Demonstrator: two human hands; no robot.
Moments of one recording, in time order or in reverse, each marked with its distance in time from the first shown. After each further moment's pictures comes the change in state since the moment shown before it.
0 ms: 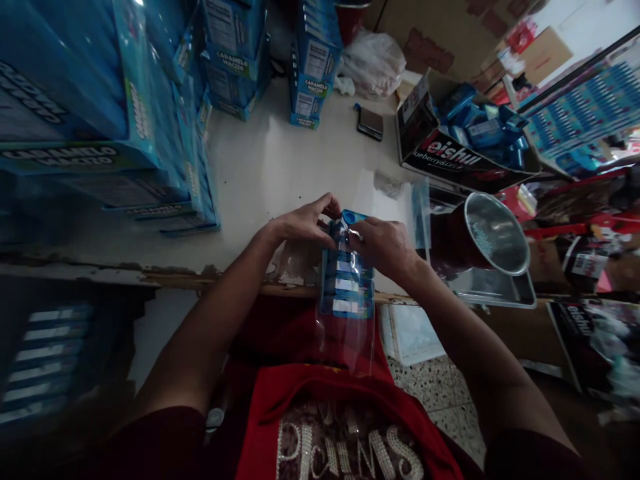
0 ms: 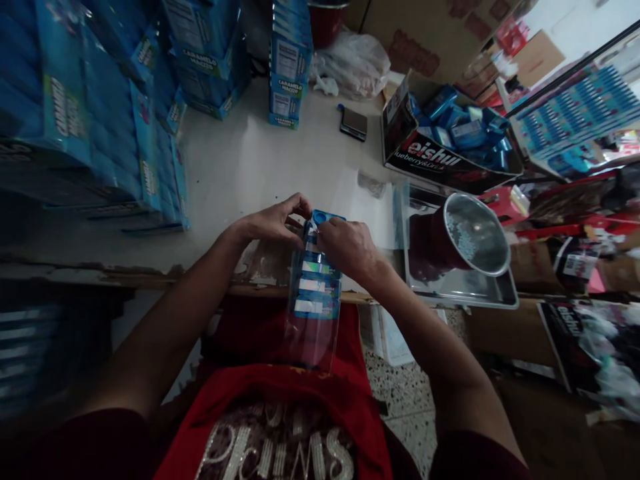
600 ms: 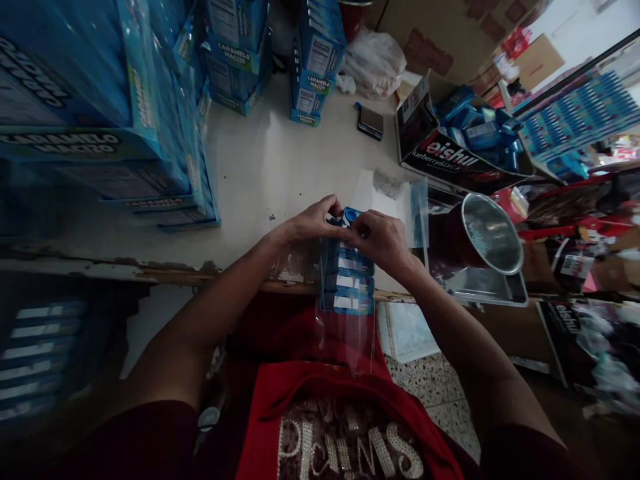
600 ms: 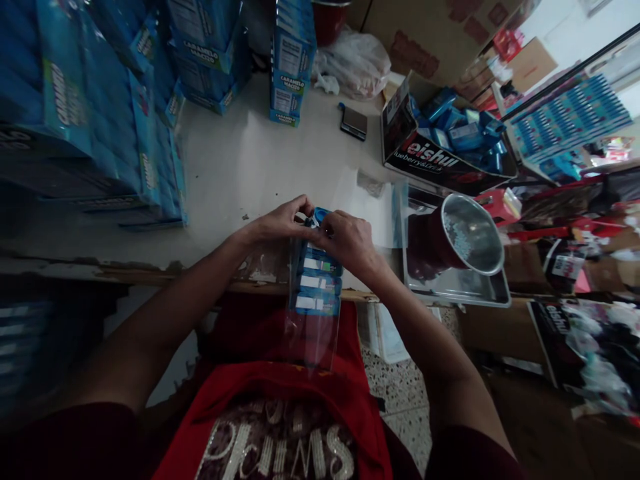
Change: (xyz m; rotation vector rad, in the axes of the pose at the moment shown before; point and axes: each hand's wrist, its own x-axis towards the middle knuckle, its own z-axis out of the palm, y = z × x) left_hand 0.003 0.009 0.021 0.010 0.156 -0.032; right_hand 0.002 0.006 0.019 0.366 0.171 0.116
